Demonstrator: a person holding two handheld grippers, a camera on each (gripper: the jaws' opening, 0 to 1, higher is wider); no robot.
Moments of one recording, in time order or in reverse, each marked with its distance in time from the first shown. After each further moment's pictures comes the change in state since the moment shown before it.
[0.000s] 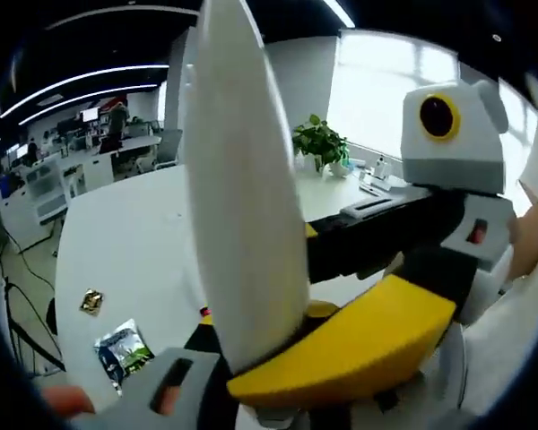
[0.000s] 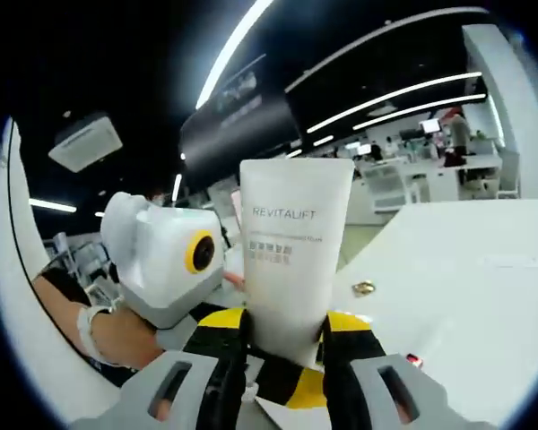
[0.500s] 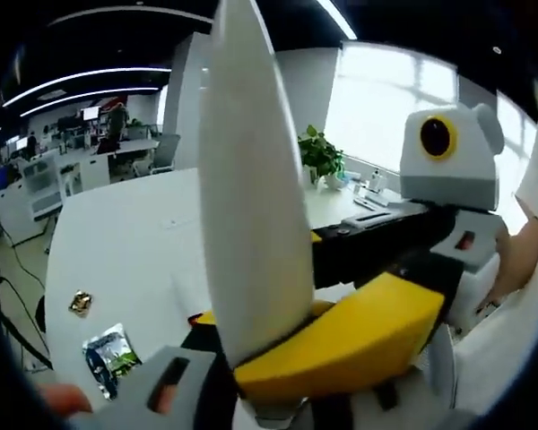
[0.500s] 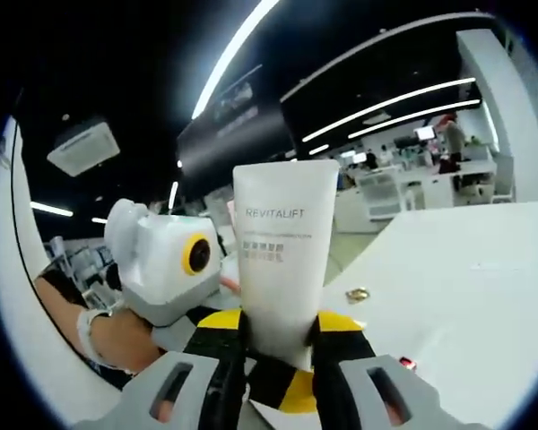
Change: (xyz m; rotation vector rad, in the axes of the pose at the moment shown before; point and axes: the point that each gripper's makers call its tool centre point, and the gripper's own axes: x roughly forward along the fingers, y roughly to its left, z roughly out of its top) left arm 0.001 -0.012 0.009 -0.024 -0.051 -0.066; right arm -0.010 -0.007 0.005 -0.002 -0.038 -0.004
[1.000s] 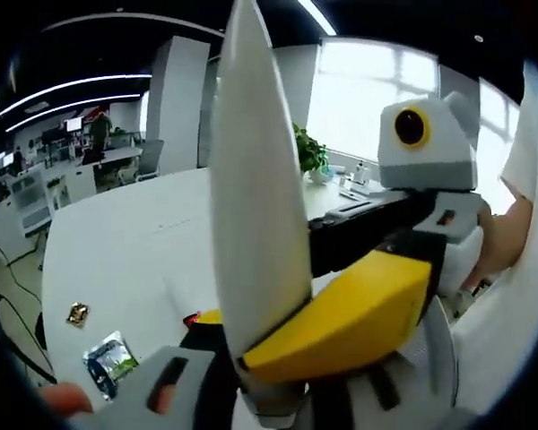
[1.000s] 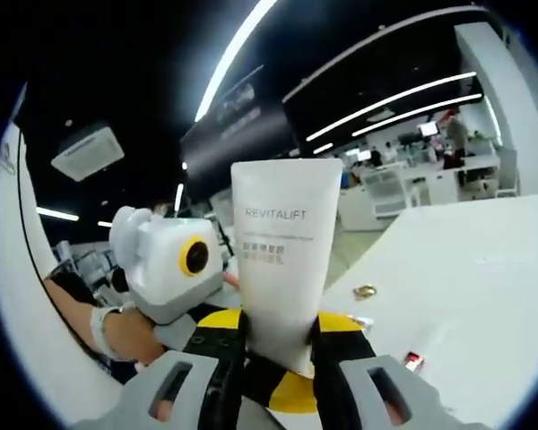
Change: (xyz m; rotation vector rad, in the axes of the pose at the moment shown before) left arm -0.009 -0.006 -0.006 0.077 0.025 -0.033; right arm -0.002 0.007 -0.004 0.031 -0.009 0.037
